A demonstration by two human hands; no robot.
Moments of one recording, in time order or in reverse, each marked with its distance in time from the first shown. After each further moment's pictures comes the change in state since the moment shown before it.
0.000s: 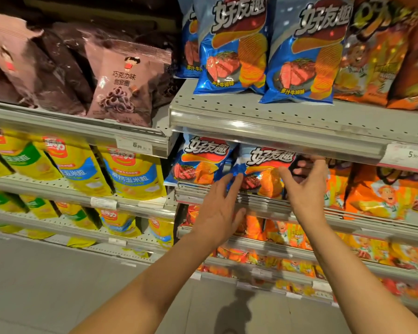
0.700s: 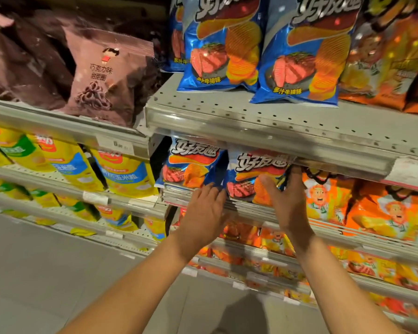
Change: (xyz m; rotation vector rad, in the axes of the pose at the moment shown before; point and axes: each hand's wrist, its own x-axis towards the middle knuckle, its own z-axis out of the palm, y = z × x) left_hand 0.029 -0.001 0.020 0.331 -0.165 -0.080; right_hand 0.011 0.024 0.014 0.346 -0.268 0.085
